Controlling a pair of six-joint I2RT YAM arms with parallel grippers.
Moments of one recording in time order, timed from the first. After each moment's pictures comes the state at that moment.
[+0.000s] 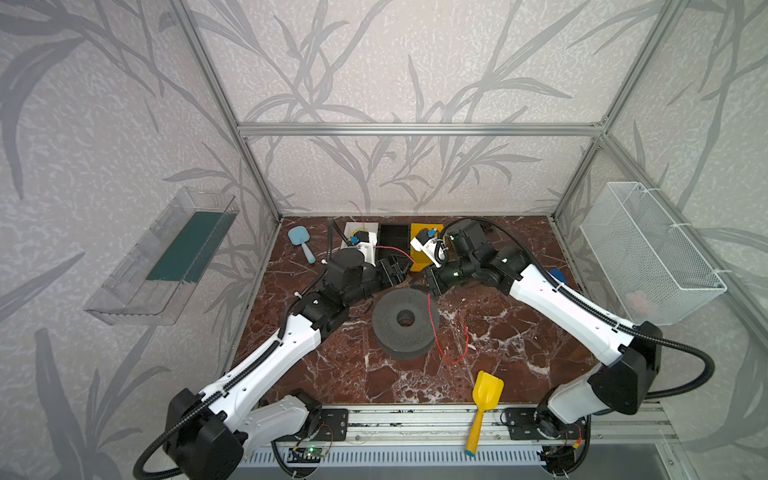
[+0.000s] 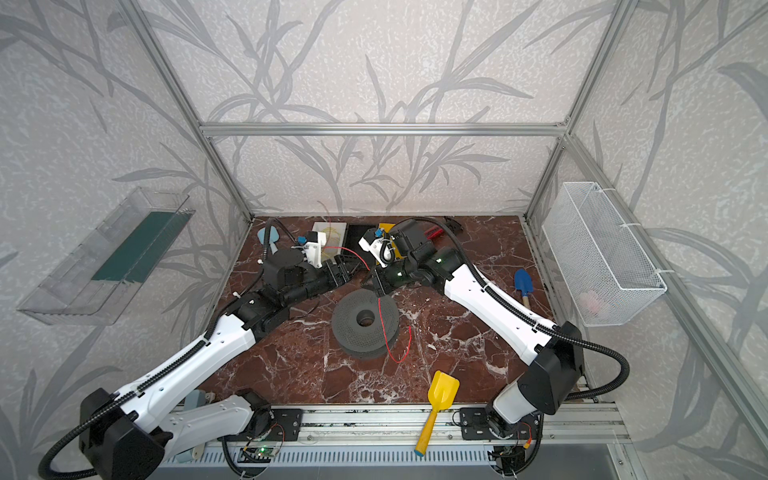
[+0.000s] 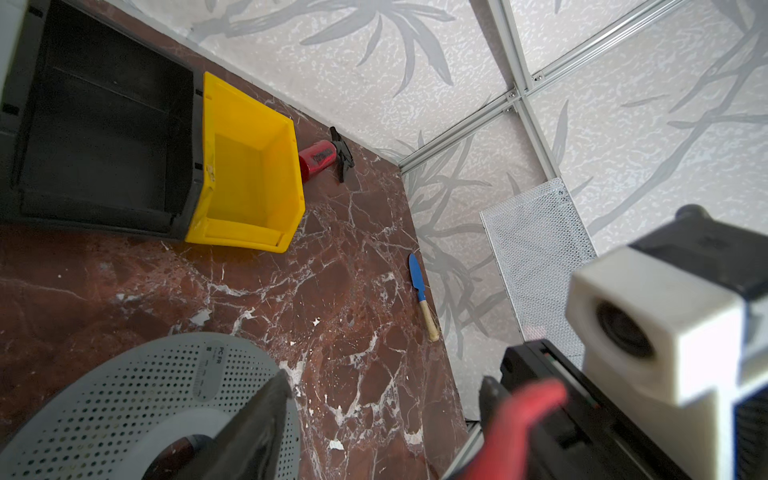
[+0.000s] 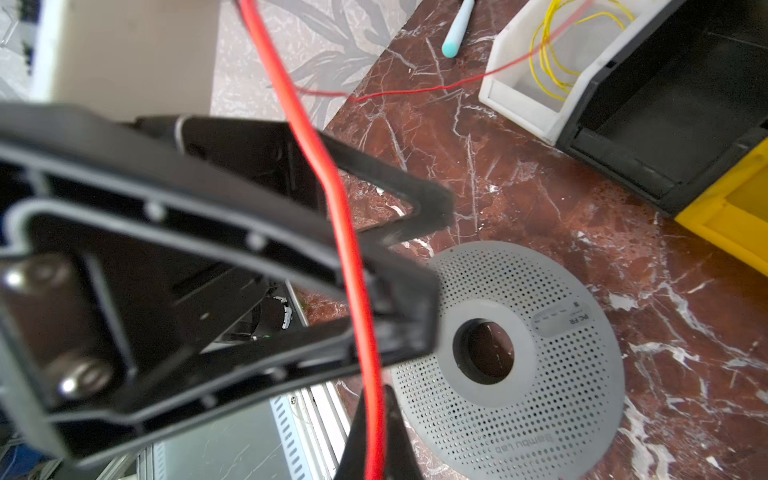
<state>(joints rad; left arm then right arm) -0.56 1.10 0.91 -0.11 0.23 -0.89 0.71 1.55 1.49 -0.70 -0.55 0.25</state>
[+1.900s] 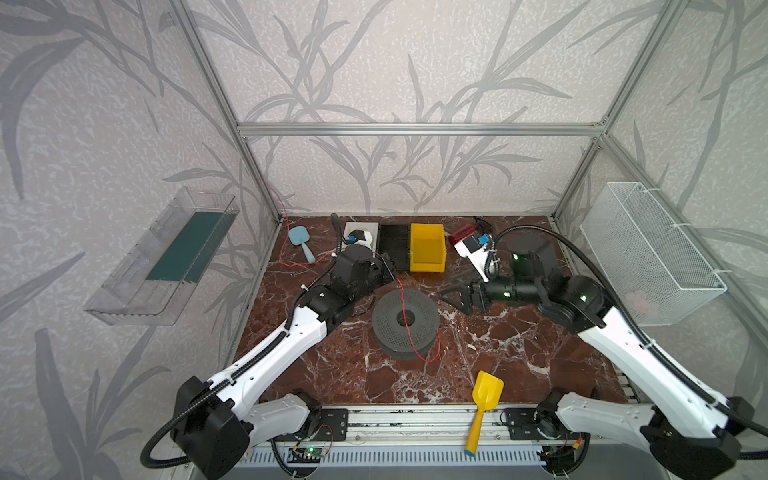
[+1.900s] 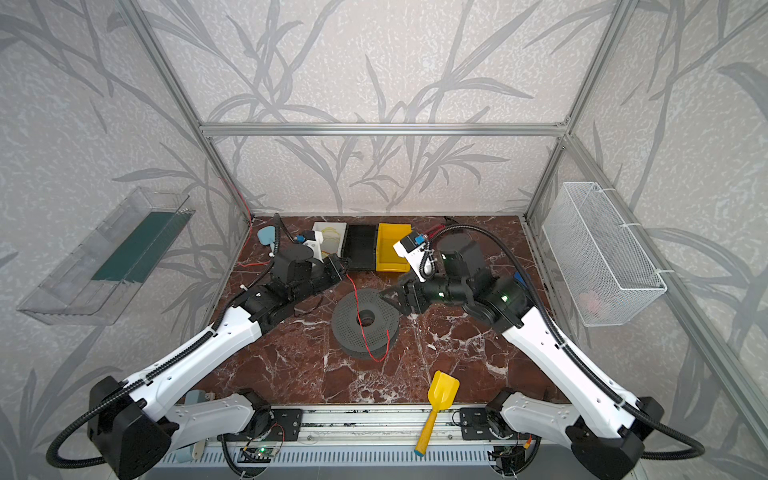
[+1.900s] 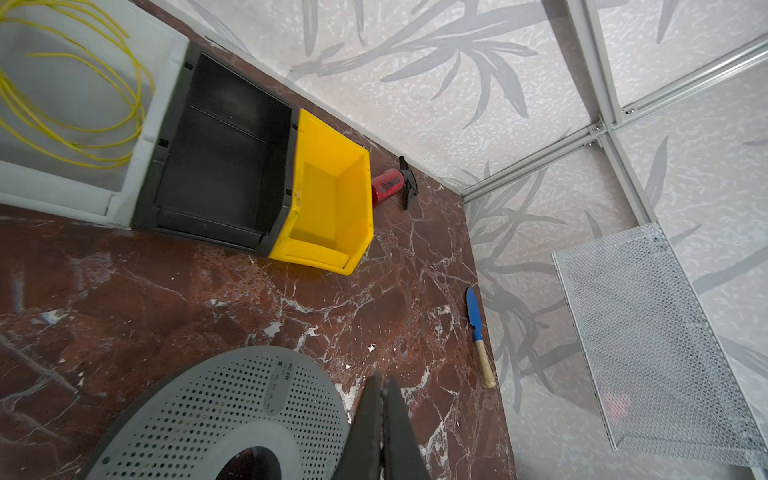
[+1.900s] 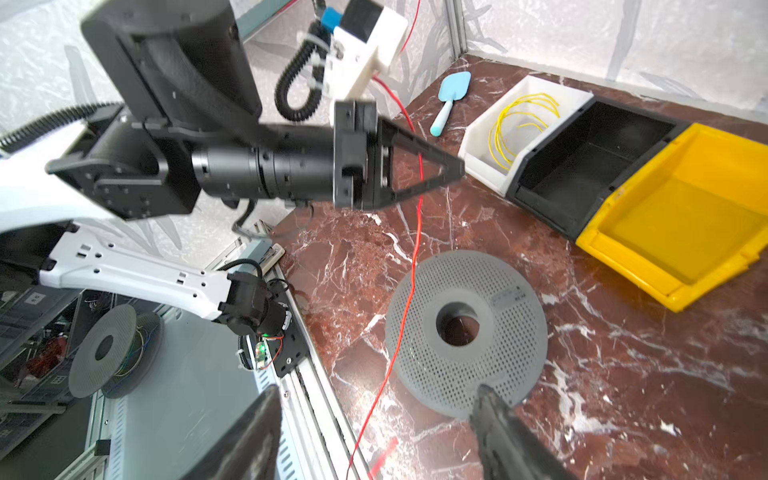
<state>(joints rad) -0.57 1.18 0.99 -0.24 -0.01 -0.89 0.69 1.05 1.24 -0.72 -0.45 0.24</state>
